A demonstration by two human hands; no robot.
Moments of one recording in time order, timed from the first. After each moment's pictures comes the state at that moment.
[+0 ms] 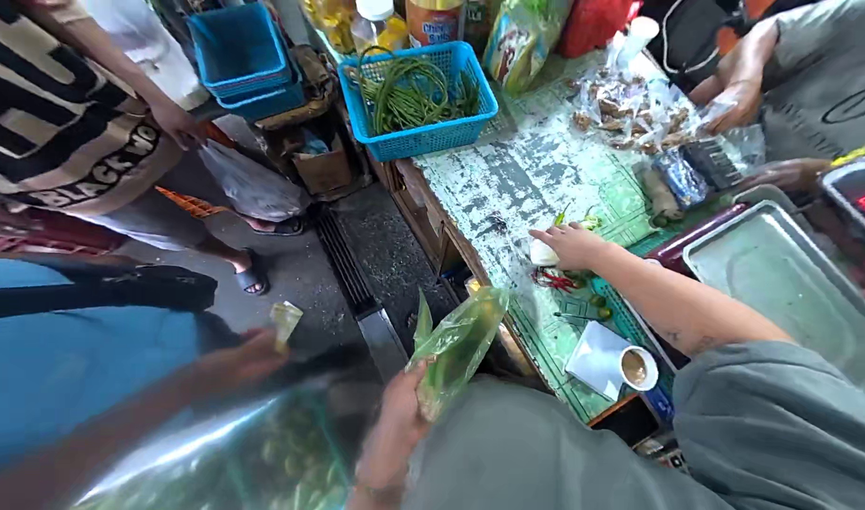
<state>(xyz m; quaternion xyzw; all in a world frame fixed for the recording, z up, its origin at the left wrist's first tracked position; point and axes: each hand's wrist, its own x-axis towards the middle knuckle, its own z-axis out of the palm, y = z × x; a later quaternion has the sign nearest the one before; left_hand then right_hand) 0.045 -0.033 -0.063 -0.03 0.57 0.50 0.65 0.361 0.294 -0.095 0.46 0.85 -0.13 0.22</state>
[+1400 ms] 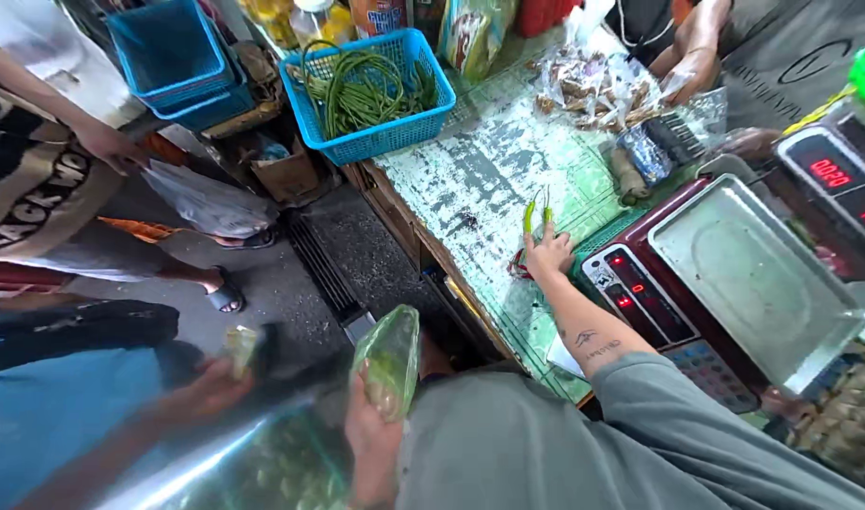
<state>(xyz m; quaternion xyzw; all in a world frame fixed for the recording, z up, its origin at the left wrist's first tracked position) 0.045 -0.028 -0.094 -0.05 0.47 0.69 0.54 0.366 0.254 -0.171 0.85 0.51 -0.14 -0.06</state>
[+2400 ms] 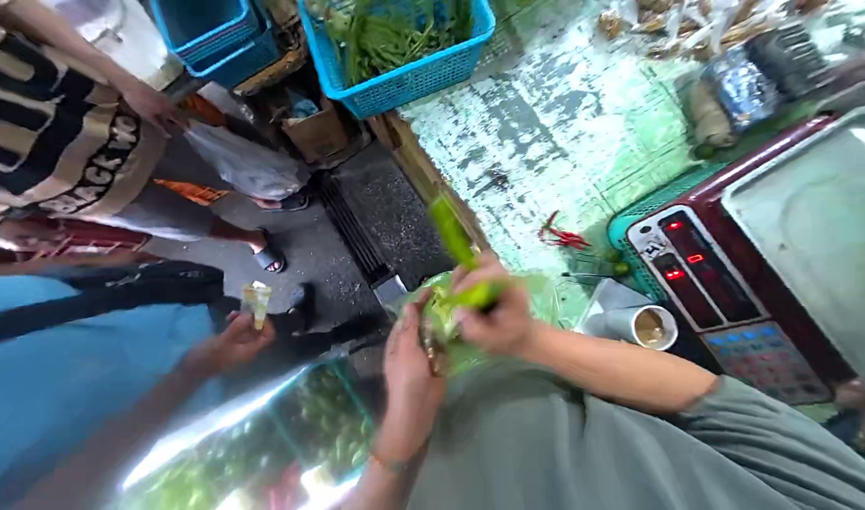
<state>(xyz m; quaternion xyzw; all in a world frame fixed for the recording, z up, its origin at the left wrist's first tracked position) 0.087 0.014 -0.004 0.09 0.53 0.60 0.59 0.209 0.090 -0.035 0.24 0.66 -0.45 -0.55</state>
